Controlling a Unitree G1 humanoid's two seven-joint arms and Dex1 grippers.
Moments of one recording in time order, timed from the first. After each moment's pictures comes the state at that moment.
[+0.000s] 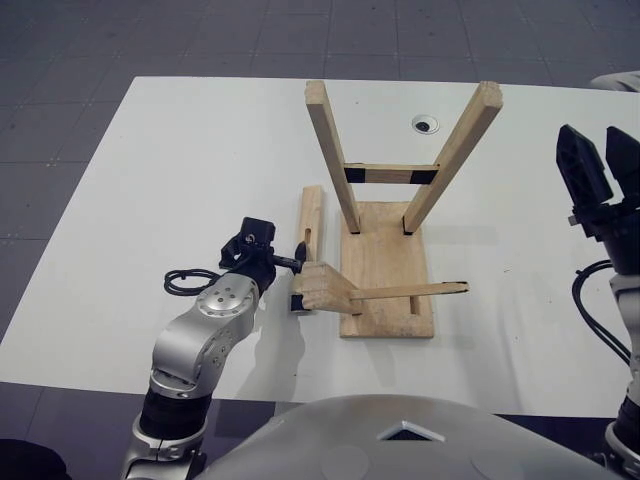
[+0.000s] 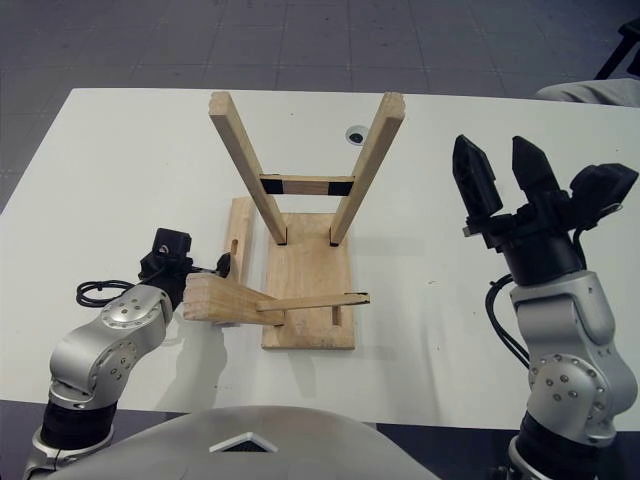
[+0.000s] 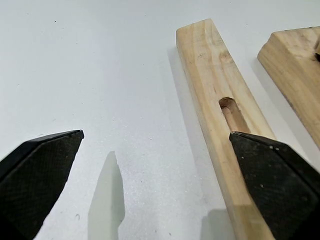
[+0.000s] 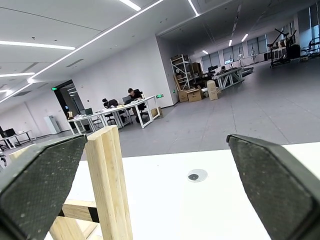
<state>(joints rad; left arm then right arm) 0.14 0.38 -0.15 -0.59 -0.40 0.96 0.16 0.18 -0.46 -0.44 -0.64 1.02 0.46 0.22</state>
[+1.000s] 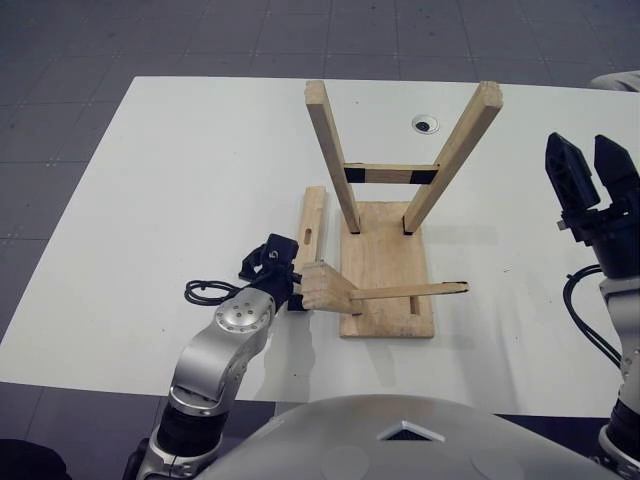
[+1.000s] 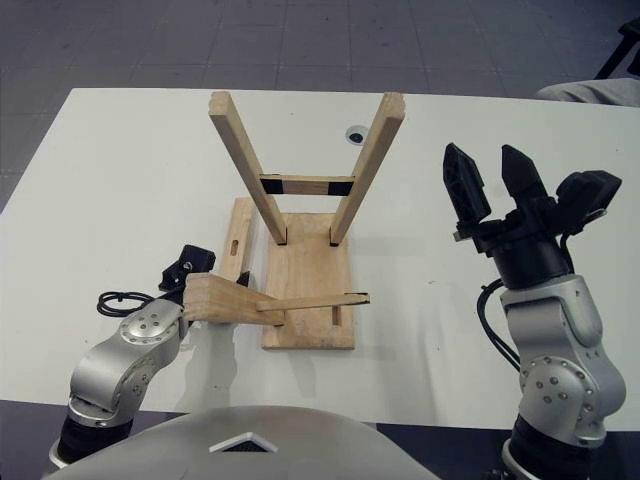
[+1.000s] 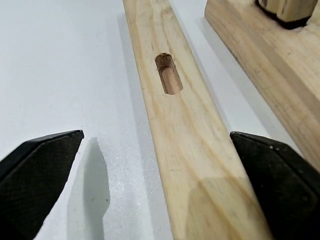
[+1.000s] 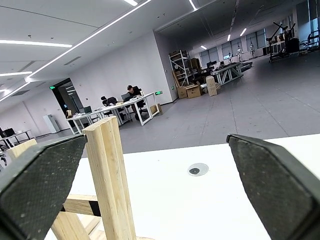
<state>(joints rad) 0.20 0.30 -0.24 -0.63 -0.21 1.02 0.04 0.19 -0.44 -0.42 -0.65 1.00 0.46 0.21</state>
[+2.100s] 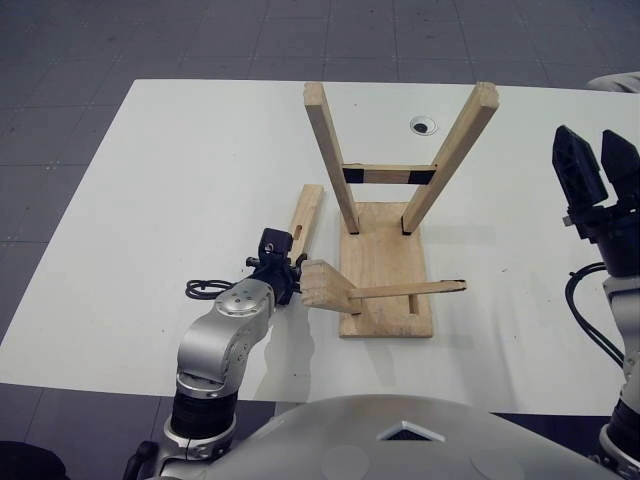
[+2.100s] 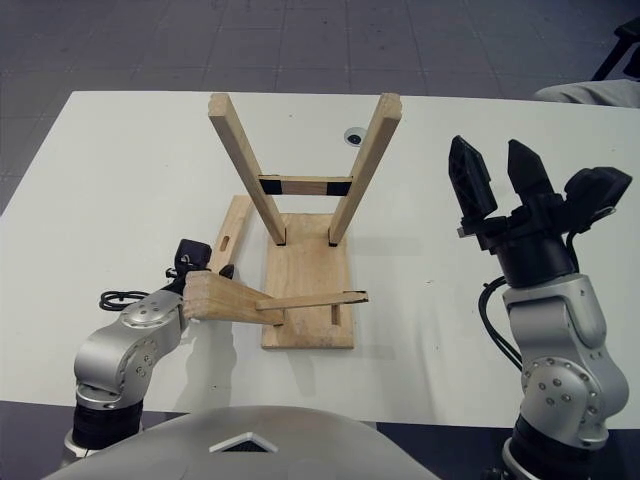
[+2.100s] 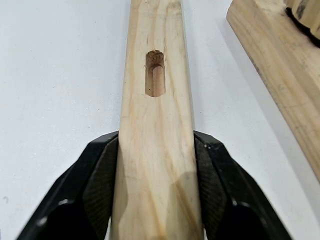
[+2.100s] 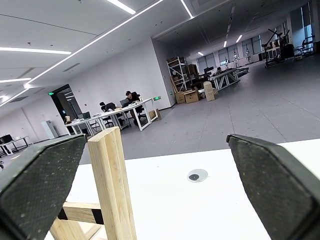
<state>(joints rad) 0.15 0.21 -0.13 -0.57 -0.21 1.13 0.02 0.19 -0.44 -0.43 -0.67 1.03 0.46 0.17</state>
